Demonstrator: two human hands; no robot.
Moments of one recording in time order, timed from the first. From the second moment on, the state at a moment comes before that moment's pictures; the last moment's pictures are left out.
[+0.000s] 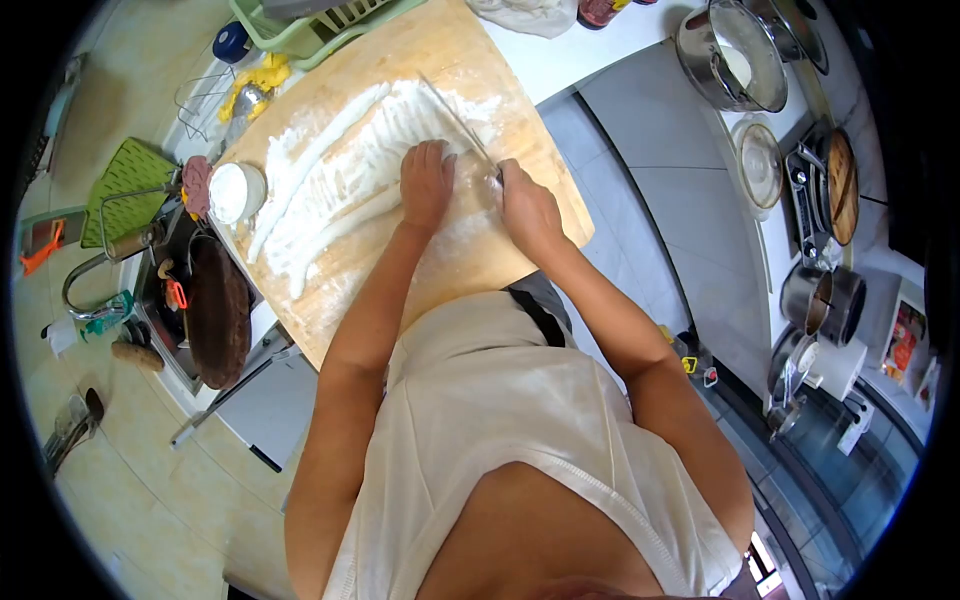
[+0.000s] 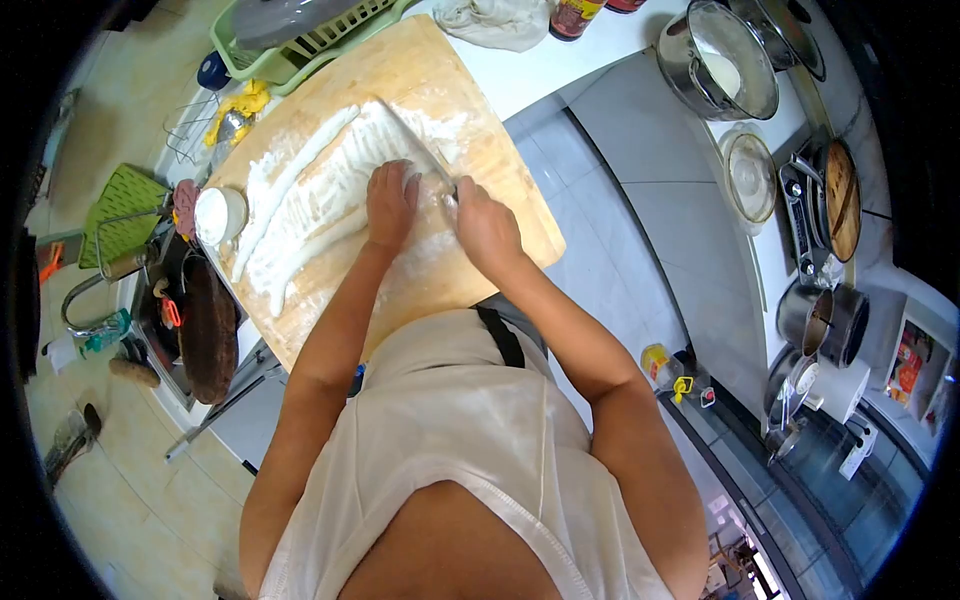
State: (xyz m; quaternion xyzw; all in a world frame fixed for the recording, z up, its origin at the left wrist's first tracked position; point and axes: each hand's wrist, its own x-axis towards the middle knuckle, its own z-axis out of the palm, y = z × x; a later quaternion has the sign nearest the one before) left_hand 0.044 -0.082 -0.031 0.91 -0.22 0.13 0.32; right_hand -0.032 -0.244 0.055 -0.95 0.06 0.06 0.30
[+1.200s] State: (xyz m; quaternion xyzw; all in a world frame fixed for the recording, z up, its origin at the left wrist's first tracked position) left_hand 0.018 -0.064 -0.036 0.90 -0.26 0.18 0.31; right_hand -0.061 -0.209 0.038 -0.97 0.02 0.09 0.24
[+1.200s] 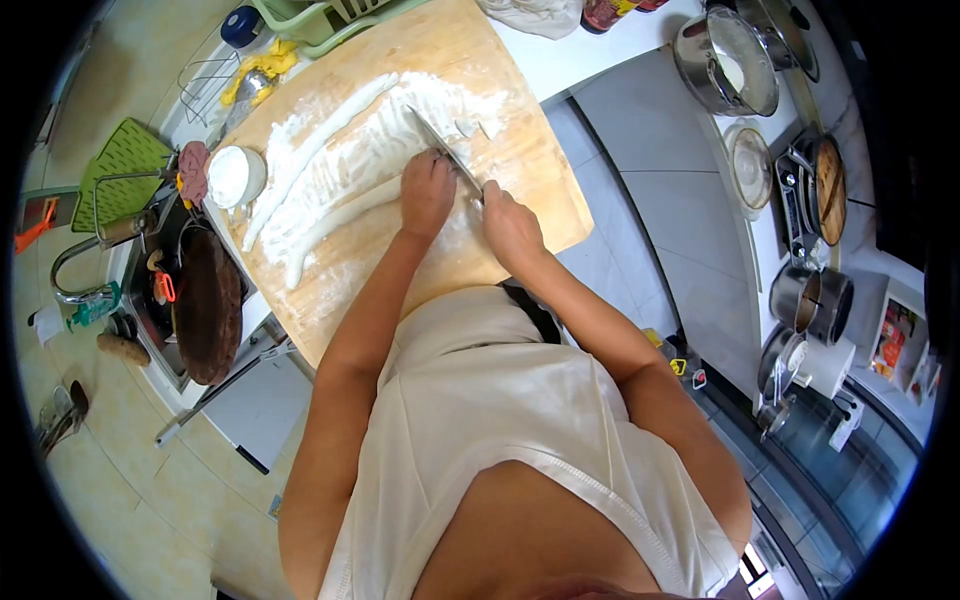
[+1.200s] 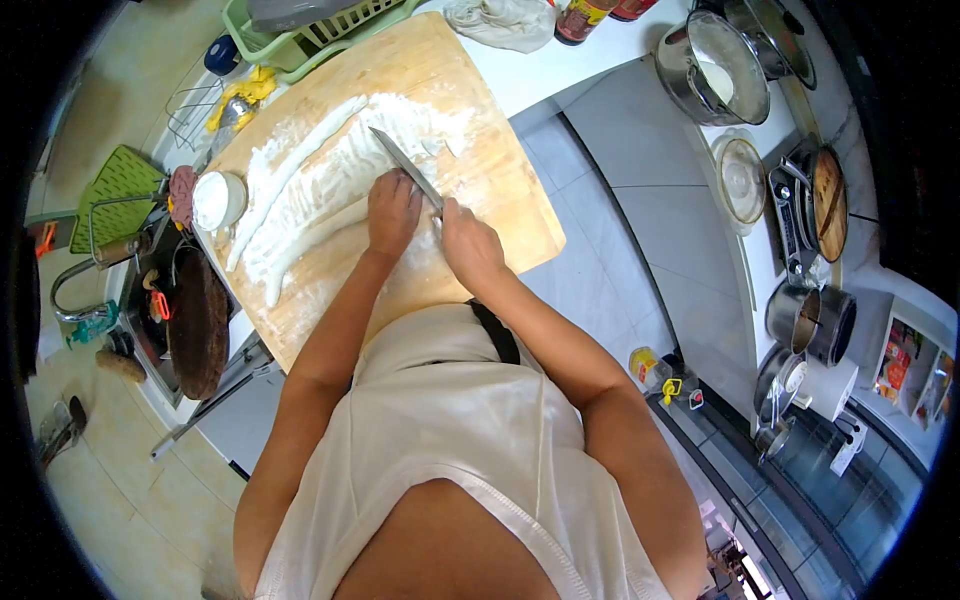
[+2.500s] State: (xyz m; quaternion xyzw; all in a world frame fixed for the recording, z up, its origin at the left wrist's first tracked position) left_hand 0.008 -0.015 -0.029 0.92 -0.22 0.16 0.29; right_hand -0.074 -0.171 0.064 -0.97 -0.02 0.07 0.24
